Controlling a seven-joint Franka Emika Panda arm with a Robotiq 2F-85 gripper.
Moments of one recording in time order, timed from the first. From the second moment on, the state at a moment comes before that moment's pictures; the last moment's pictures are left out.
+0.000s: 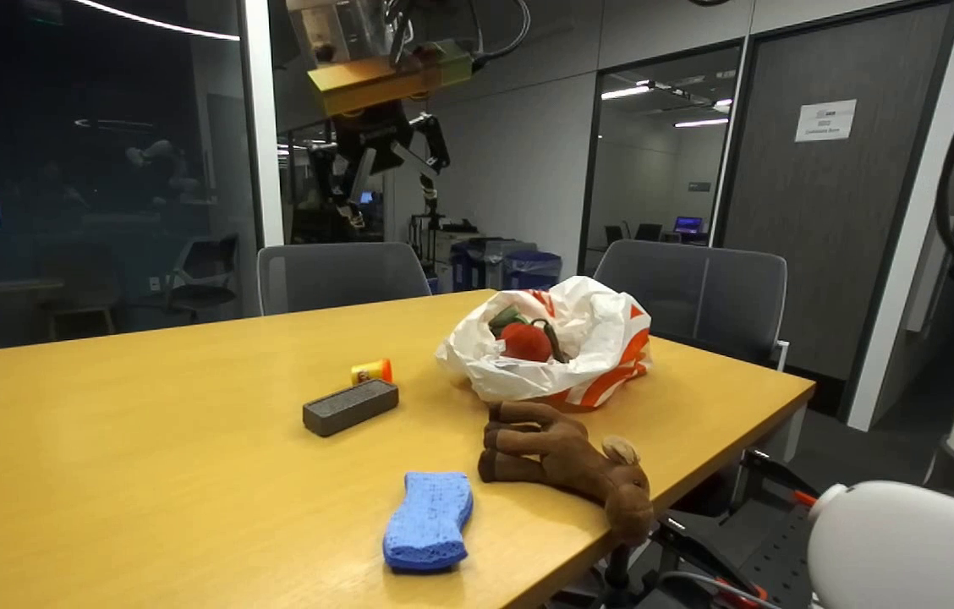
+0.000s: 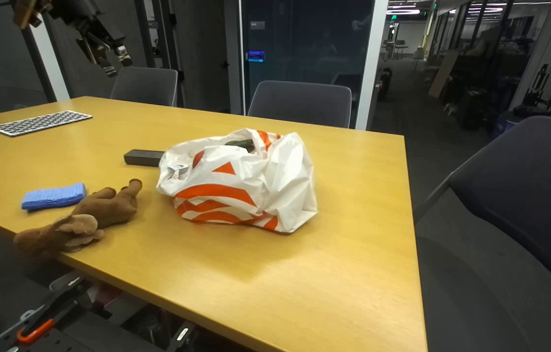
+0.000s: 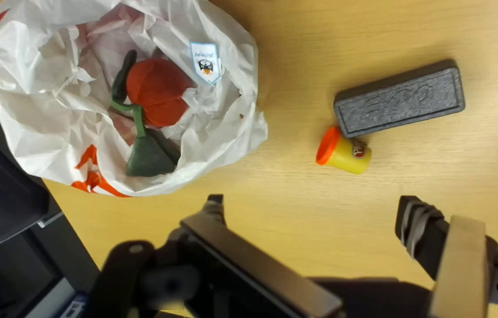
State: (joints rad) arm 0.46 0.18 0.27 -1.78 -0.52 1.83 1.04
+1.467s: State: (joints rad) arm 0.38 0.60 0.13 -1.49 -0.36 2.07 1.02
